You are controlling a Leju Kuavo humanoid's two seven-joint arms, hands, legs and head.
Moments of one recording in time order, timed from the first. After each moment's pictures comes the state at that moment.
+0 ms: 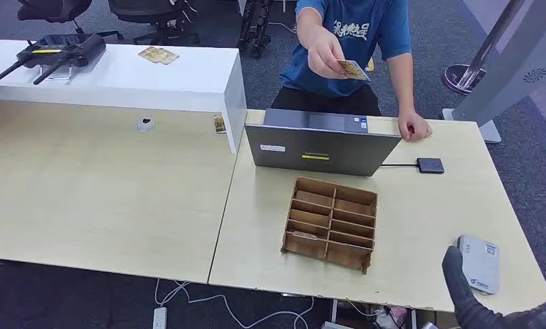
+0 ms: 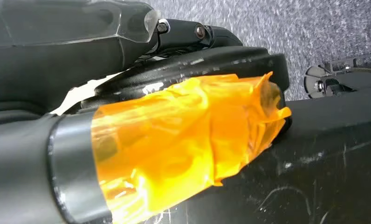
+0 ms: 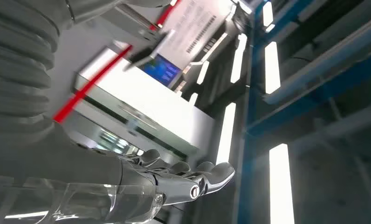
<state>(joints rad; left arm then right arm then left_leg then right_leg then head) -0.16 -0.08 -1.47 -0.10 1.48 0.32 0.17 0.14 0.28 -0.07 -1.94 0.89 -0.70 -0.63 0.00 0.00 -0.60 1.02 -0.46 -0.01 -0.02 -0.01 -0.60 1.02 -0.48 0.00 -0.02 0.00</state>
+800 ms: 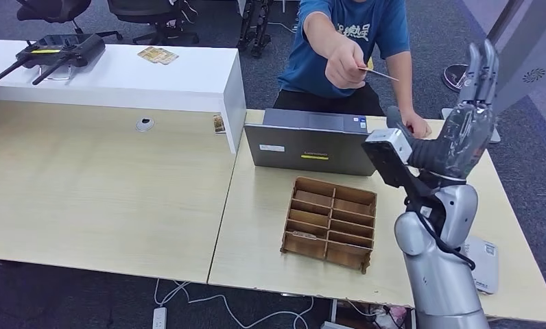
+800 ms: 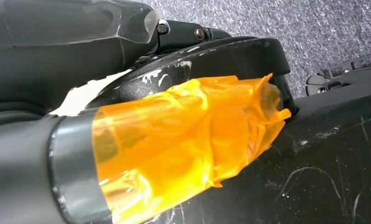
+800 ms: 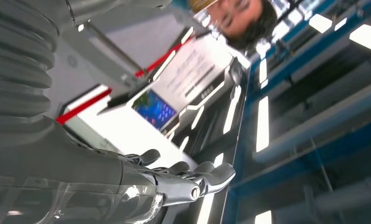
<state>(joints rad) -0.15 -0.07 -1.47 -0.10 1.32 0.29 0.20 -0.60 0.09 0.23 -1.37 0.99 -0.55 -0.03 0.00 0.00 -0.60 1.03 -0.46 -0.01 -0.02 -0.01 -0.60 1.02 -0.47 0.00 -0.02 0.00</state>
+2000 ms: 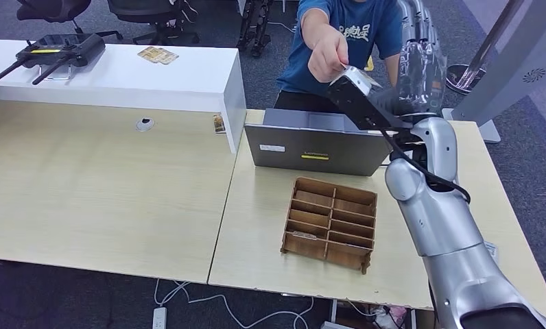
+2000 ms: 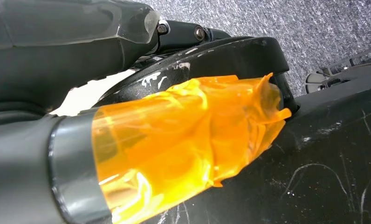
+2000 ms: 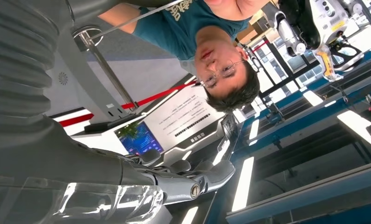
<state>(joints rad) -0.16 -0.06 -1.47 -0.10 1.28 0.26 0.20 -0.90 0.07 0.39 -1.07 0.89 -0.38 0.05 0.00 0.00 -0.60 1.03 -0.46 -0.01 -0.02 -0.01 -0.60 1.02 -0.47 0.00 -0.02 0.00</state>
